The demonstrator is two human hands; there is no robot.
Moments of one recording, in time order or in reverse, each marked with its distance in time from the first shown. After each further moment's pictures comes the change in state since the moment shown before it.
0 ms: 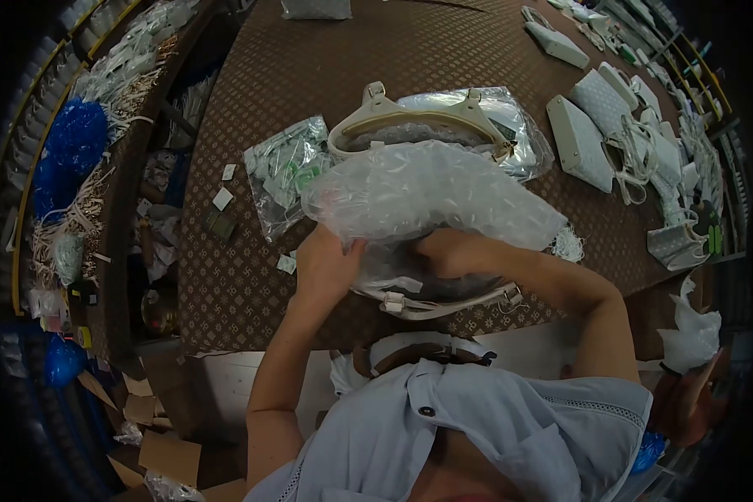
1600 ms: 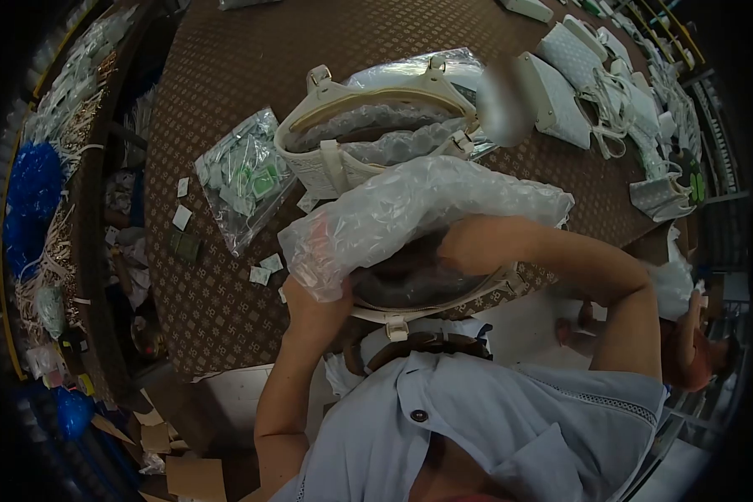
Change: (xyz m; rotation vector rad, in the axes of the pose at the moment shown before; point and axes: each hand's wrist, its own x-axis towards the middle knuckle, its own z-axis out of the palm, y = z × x) left_hand -0.017 0.001 0.021 0.053 0.053 0.266; right_hand -0.045 0.017 -0.031 0.051 -0.341 0.120
